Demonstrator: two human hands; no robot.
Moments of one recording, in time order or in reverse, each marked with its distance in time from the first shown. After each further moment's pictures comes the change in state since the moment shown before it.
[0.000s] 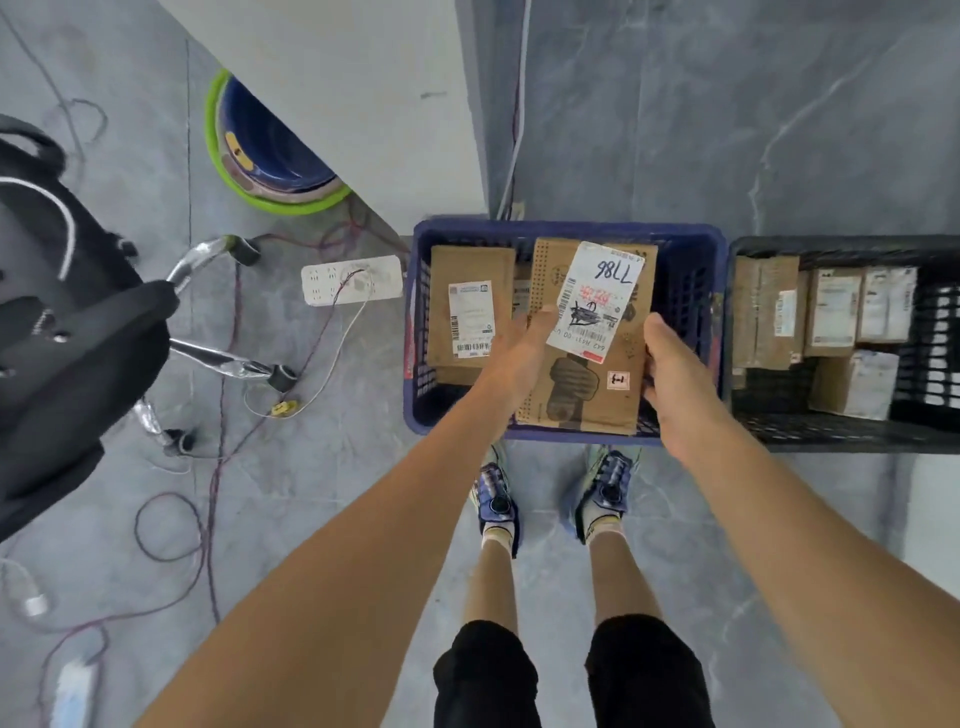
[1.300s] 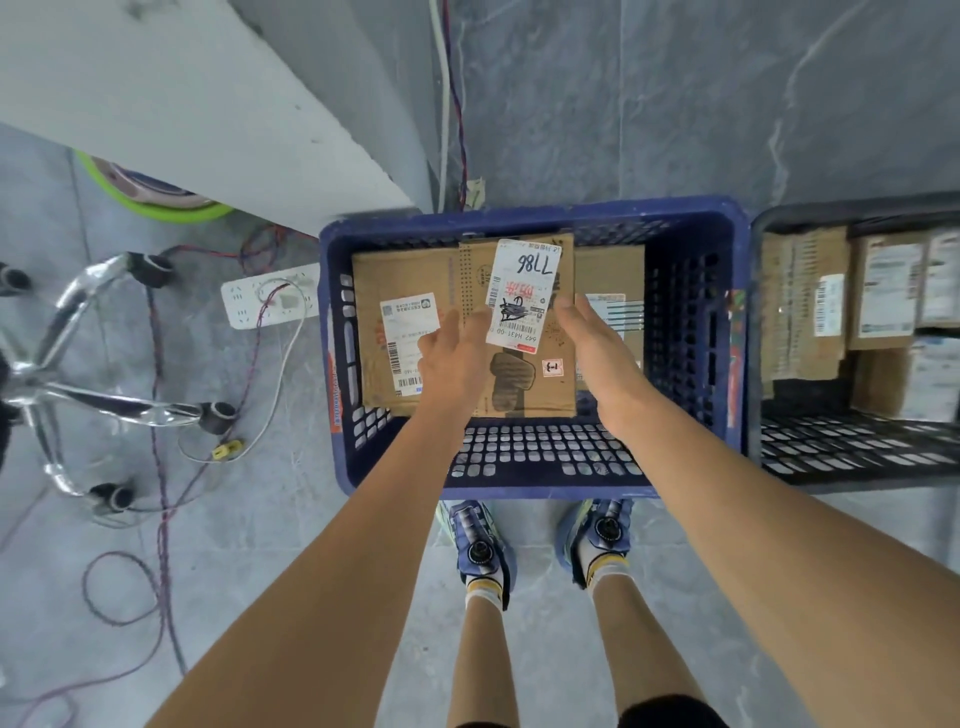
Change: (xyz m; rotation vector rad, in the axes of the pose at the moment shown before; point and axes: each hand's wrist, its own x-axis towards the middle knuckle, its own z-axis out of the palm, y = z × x) left_hand 0.133 -0.010 0.018 0.131 0.236 -0.035; right_hand 0.154 0.021 0.033 -0.097 -0.203 -0.029
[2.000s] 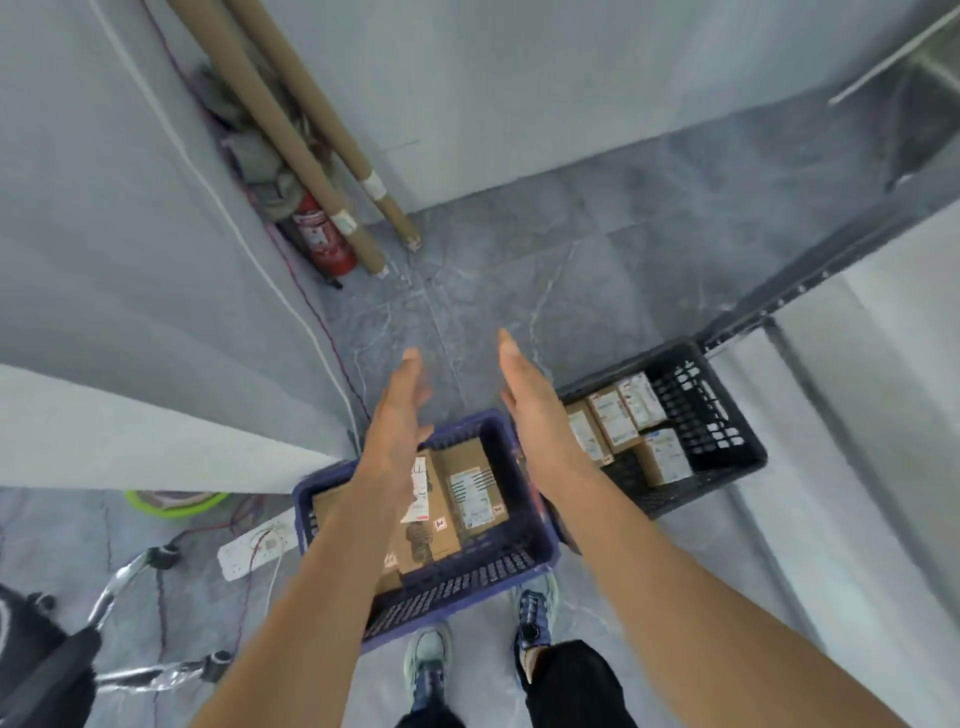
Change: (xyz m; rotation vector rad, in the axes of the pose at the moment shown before) left_hand -0.330 0.232 -0.018 -0.272 -0.176 0.423; right_hand -0.334 -0.217 -0.117 0.388 0.137 -0.476
